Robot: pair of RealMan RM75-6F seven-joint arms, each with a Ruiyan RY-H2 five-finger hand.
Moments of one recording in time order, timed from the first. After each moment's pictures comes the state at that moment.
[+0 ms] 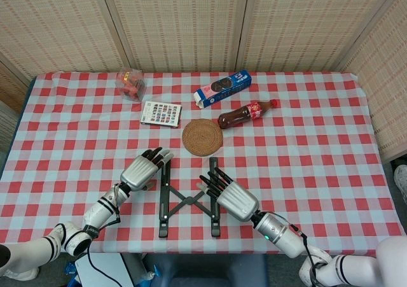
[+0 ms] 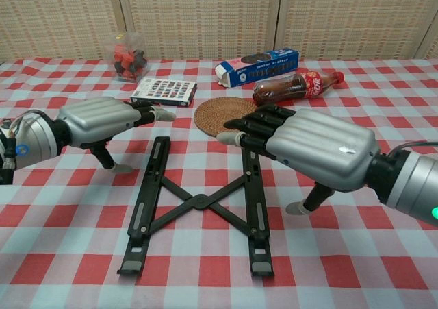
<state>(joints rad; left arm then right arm) -0.77 -1.62 -0.07 -1.16 1.48 0.90 0.17 0.65 -1.61 -0.03 -1.44 -1.65 1.10 -0.49</state>
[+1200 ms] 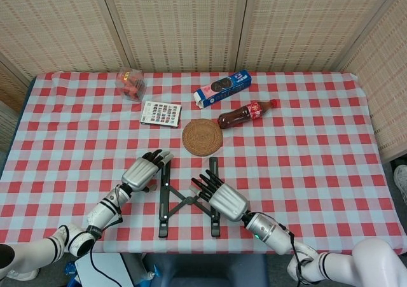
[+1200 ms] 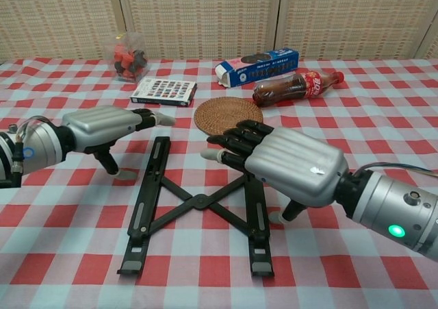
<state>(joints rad) -0.77 -1.64 -0.07 -1.16 1.42 0.88 0.10 0.66 -1.77 -0.02 -1.21 -1.72 1.11 -0.44</state>
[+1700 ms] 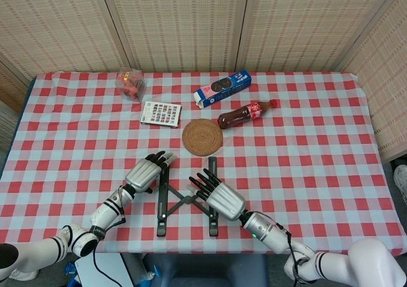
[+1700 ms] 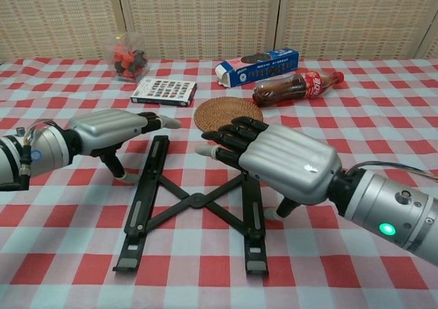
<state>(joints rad) -0.78 -1.66 -0.07 -1.15 1.42 0.87 0.07 0.66 -1.80 -0.01 -1.18 -1.72 1.13 -0.43</state>
